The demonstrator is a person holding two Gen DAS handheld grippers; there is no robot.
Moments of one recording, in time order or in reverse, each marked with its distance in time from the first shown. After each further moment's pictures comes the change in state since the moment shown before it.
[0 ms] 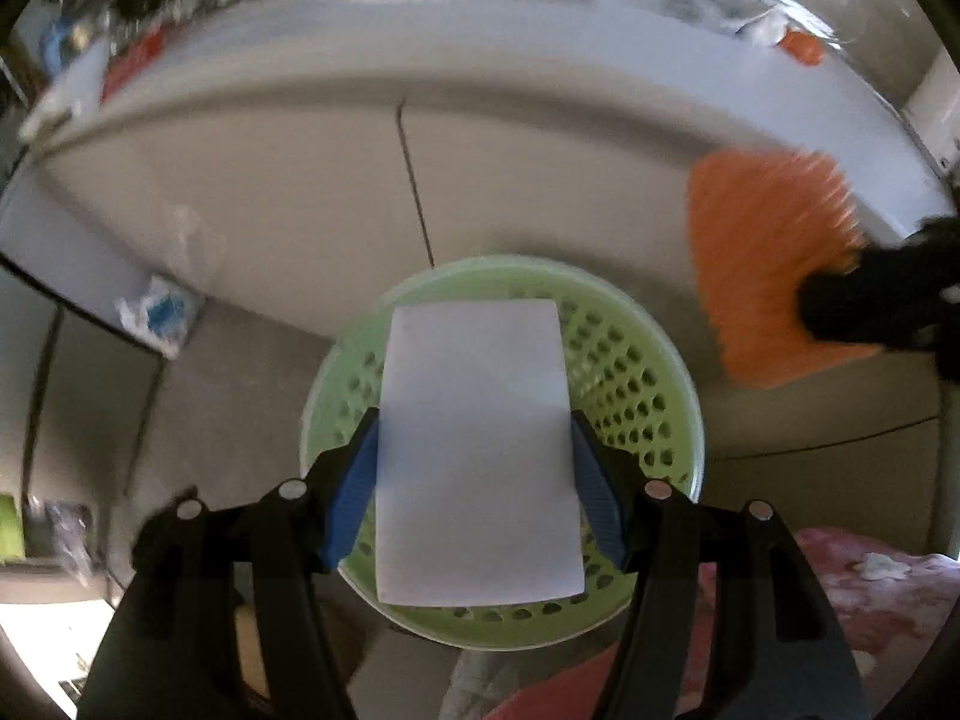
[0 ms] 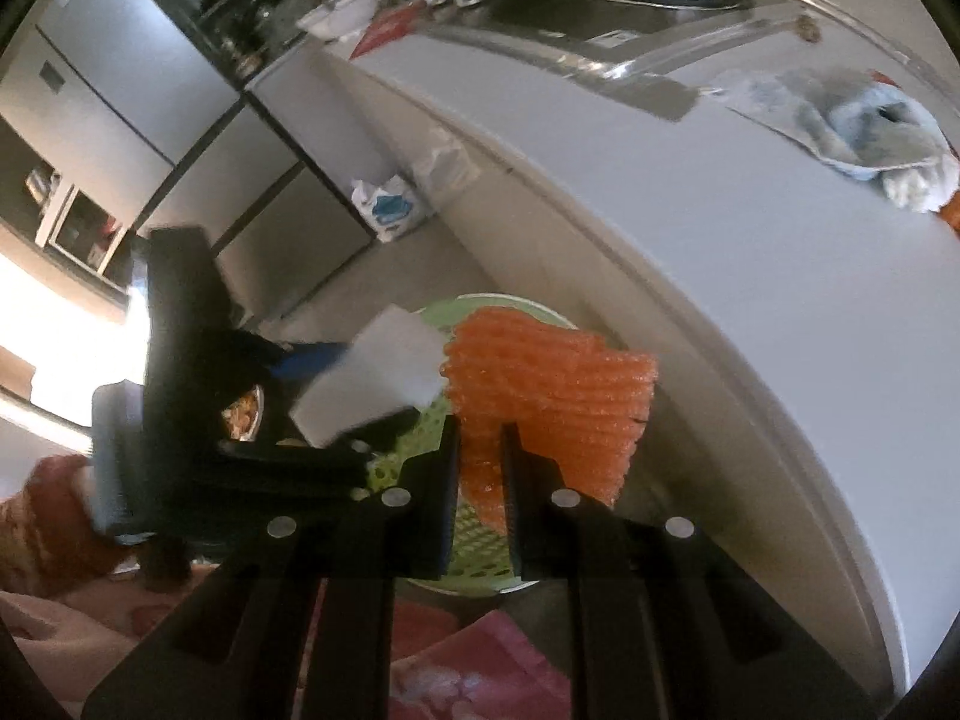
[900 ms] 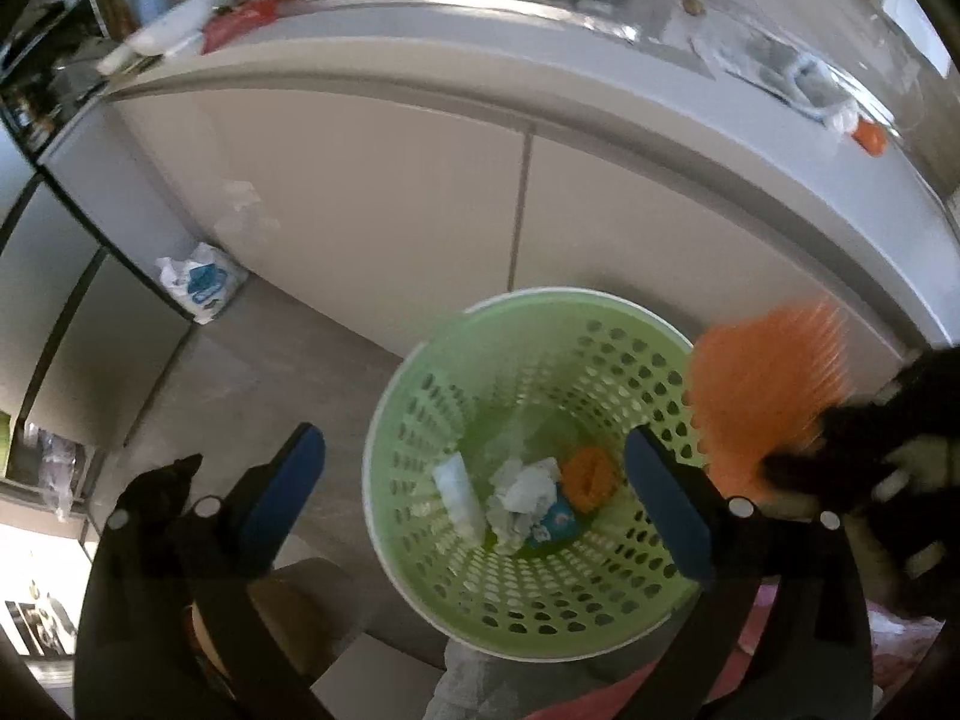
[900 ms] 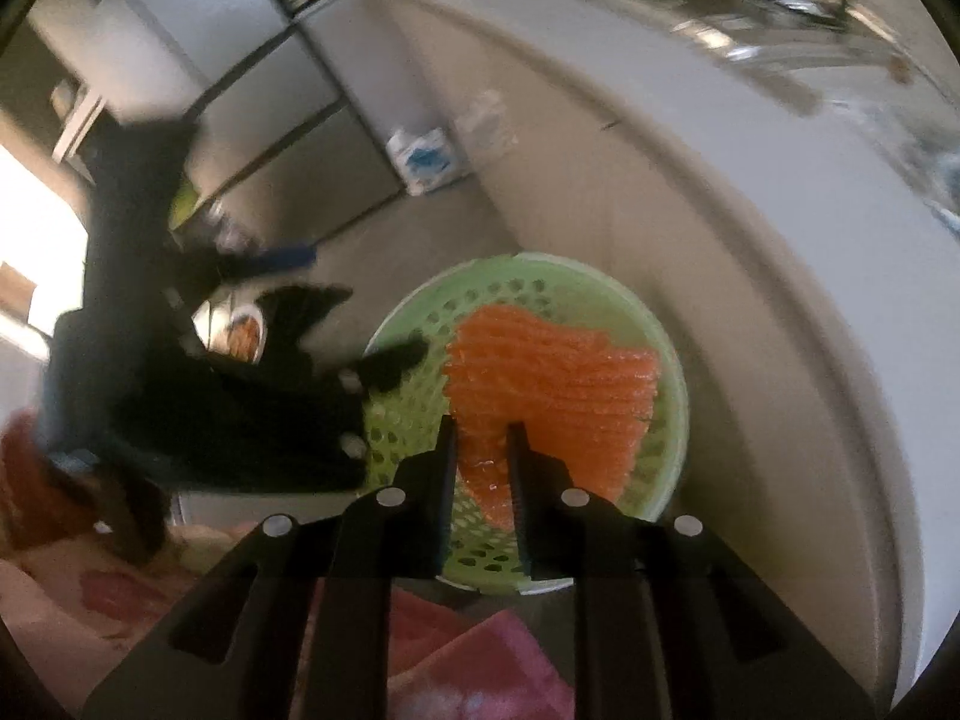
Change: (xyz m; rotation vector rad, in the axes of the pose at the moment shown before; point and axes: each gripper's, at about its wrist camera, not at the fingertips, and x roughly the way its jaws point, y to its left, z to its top) left arm -0.027 0.037 -0.012 -0.178 -0.096 0.084; right arm 0.057 0.038 0.004 -0.189 0.105 0.024
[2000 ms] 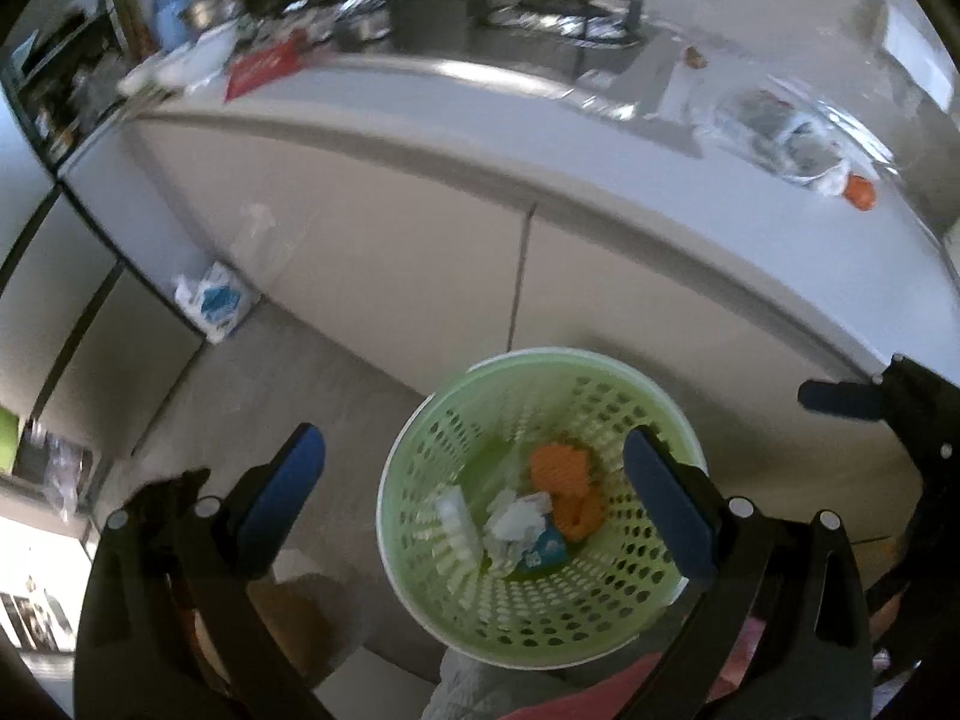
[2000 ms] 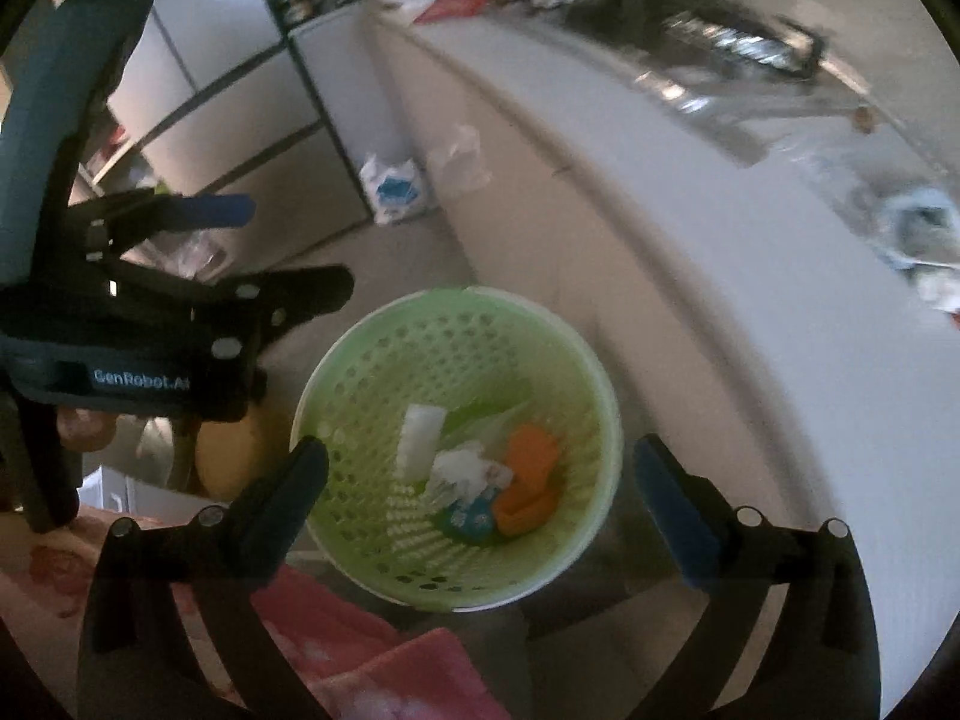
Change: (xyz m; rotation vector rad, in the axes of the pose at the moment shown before) left arm -0.041 -0.013 0.034 0.000 -0.071 0.003; right arm -0.032 -0.012 -0.007 -0.019 -0.139 -0.139
